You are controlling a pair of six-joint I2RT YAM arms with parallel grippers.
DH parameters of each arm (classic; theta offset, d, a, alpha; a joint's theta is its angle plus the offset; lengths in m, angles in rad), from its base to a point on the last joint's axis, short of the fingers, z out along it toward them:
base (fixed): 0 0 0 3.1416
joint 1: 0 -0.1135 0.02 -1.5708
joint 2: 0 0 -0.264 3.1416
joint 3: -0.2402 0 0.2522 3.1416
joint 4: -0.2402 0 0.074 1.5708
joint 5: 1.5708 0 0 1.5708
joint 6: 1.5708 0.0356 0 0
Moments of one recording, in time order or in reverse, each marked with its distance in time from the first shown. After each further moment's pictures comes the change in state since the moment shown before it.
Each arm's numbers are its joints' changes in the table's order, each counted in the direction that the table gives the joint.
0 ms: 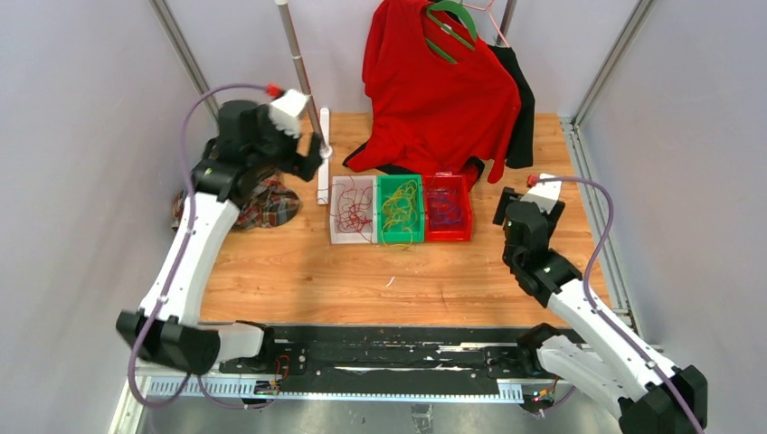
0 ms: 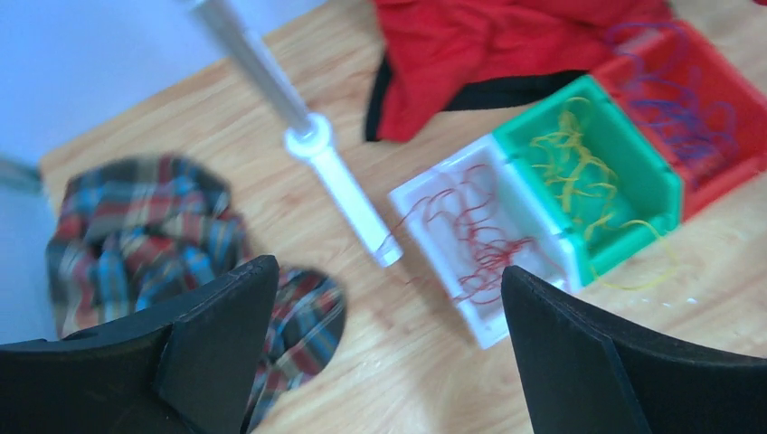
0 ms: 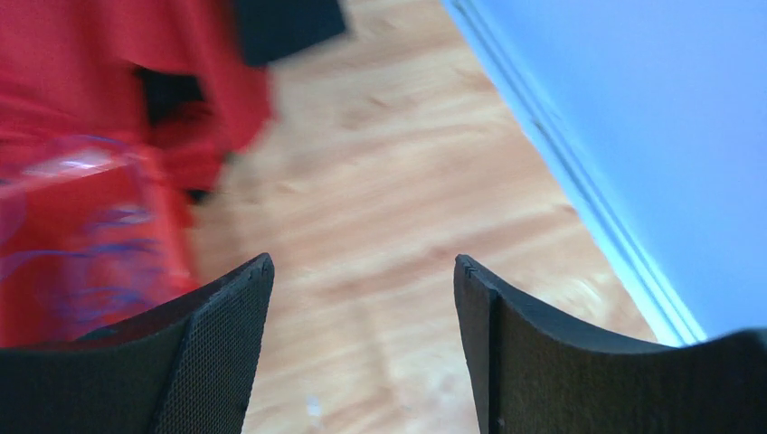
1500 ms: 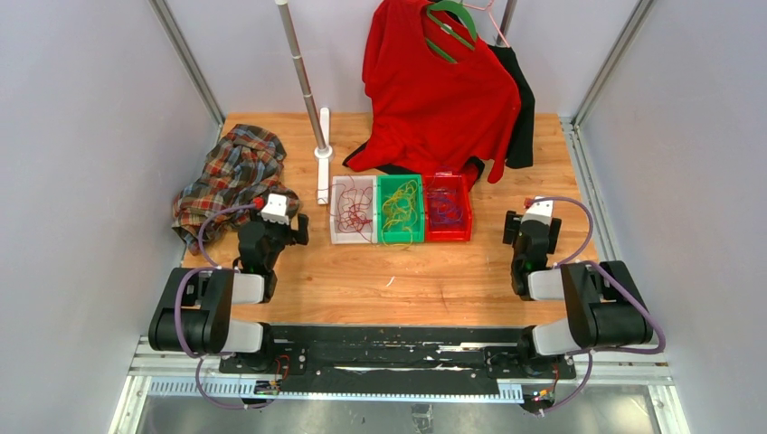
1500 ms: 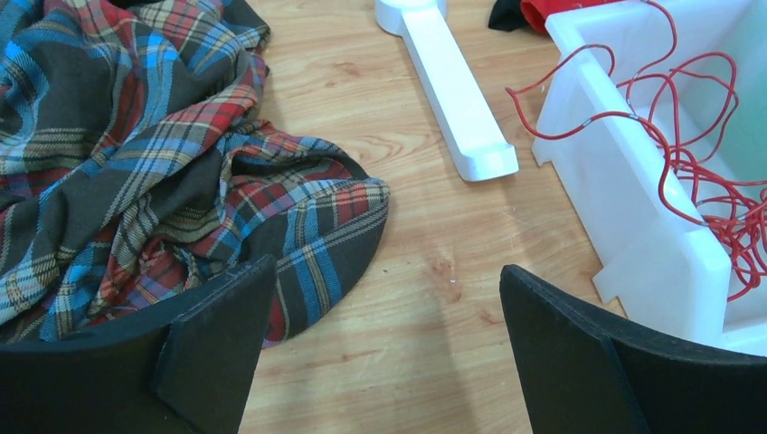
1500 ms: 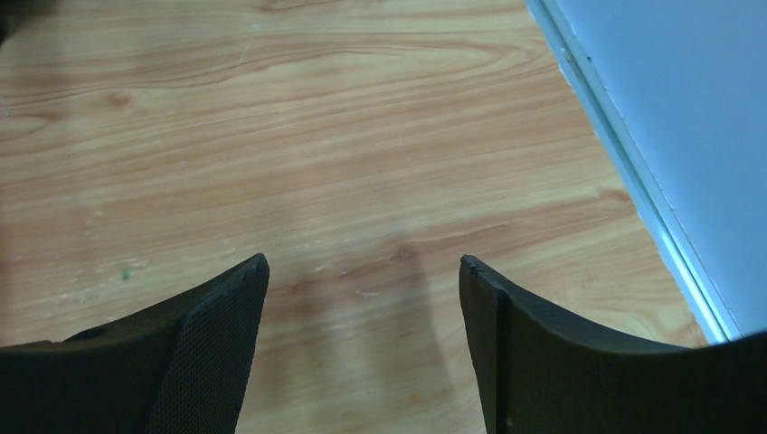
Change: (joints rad) left arm -0.239 -0.040 1.336 1.677 -0.127 -0.145; right arm 0.415 -0.587 0.445 1.035 -0.325 -0.274
